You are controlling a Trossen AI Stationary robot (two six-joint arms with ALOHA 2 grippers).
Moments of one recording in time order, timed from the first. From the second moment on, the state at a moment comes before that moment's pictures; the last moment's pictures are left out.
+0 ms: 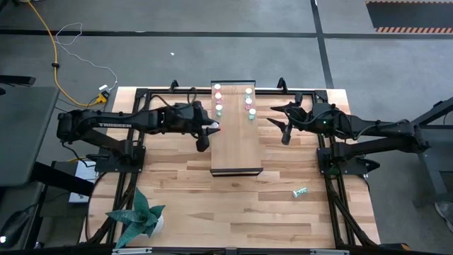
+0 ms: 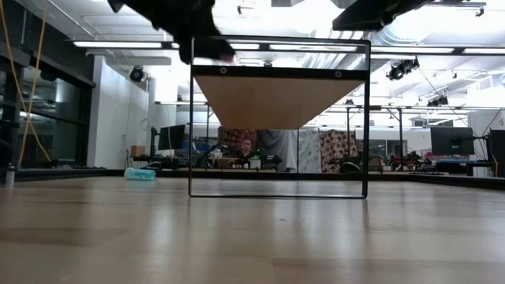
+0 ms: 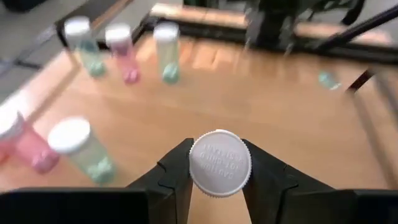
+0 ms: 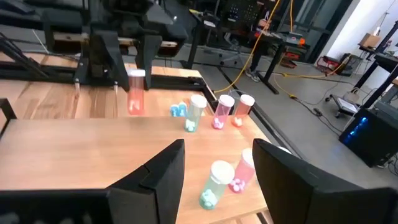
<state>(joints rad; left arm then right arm) 0.26 1.28 0.93 -0.16 -0.08 -0.04 -0.12 0.84 0.76 -0.12 0.26 -0.22</state>
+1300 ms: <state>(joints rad) 0.33 1.61 1.35 -0.64 -0.14 0.06 -0.12 0.90 0.76 -0.12 0.26 -0.21</state>
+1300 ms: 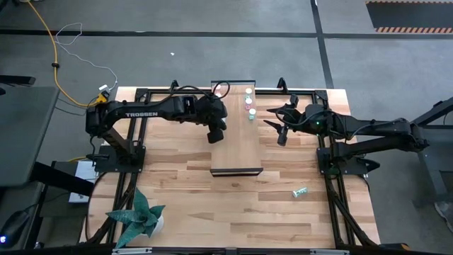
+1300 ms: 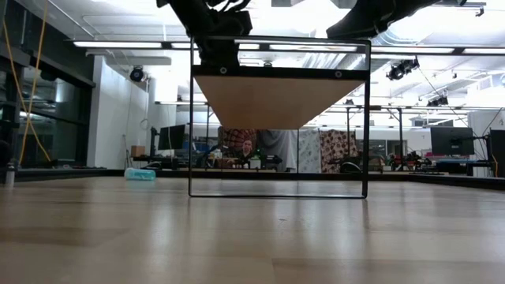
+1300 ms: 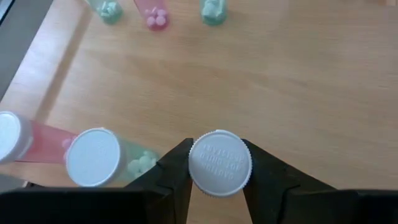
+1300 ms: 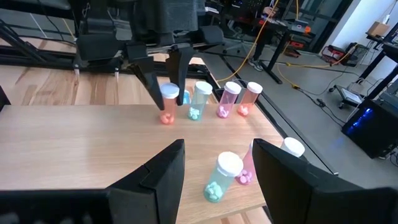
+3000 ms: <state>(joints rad) 0.12 1.09 0.78 0.21 -0.10 -0.07 -0.06 0.90 0.76 -0.30 0.20 -0.04</state>
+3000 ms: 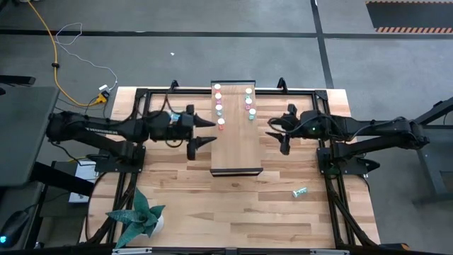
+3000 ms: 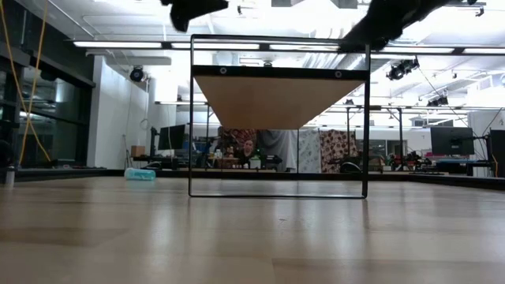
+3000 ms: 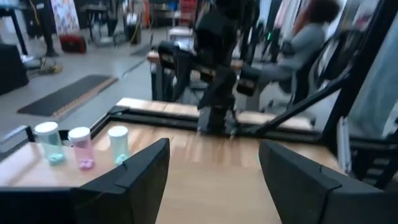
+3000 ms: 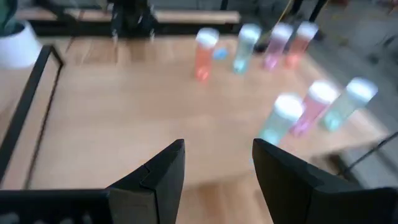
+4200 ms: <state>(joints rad) 0.11 1.01 0.55 0.57 -0.10 -0.02 0.73 1.43 0.80 -1.00 -0.08 0.69</state>
